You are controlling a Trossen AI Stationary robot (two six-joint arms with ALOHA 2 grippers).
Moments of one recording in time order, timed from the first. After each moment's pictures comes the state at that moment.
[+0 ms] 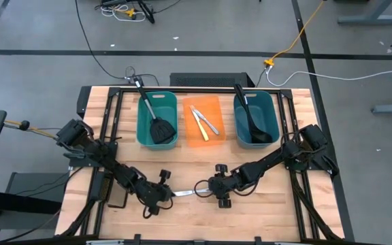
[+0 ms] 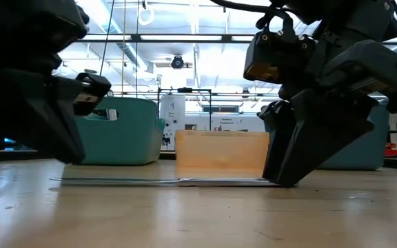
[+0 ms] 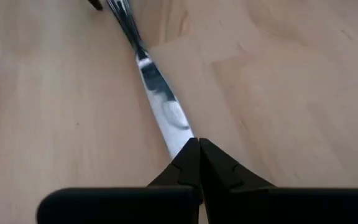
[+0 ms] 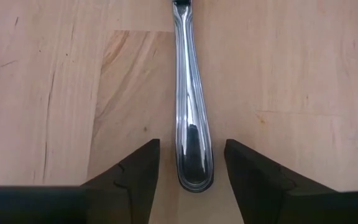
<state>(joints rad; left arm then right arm) -0.64 1.70 0.68 0.20 -0.38 -0.17 0.43 1.89 1.02 -0.19 0.11 0.34</state>
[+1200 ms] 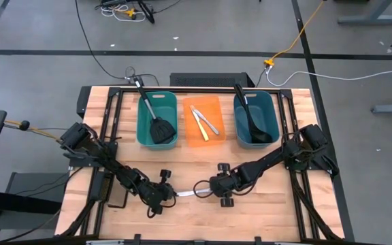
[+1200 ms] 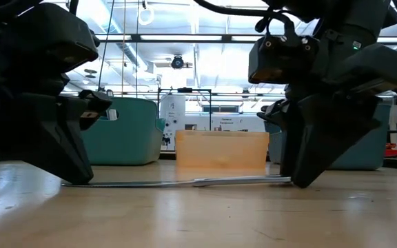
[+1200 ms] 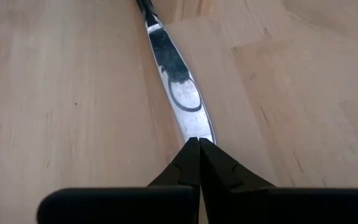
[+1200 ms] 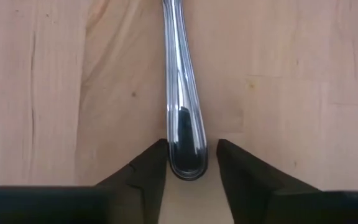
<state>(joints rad) -0.63 1.80 0.68 0.16 -0.38 -0.28 0.42 1.90 1.06 -0.38 0.10 0.34</state>
